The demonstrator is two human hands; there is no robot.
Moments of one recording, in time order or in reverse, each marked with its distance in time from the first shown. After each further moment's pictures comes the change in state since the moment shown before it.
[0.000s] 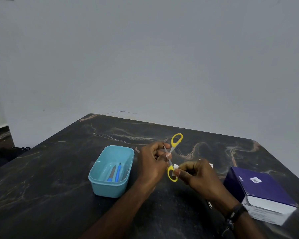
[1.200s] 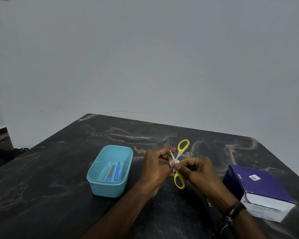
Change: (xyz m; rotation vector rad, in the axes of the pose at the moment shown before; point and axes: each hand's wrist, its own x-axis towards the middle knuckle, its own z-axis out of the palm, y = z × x) left_hand -0.009 0.003 0.007 -0.078 -0.217 -0.129; right_hand 0.001 -0.003 0.002 0.181 0.084 0.037
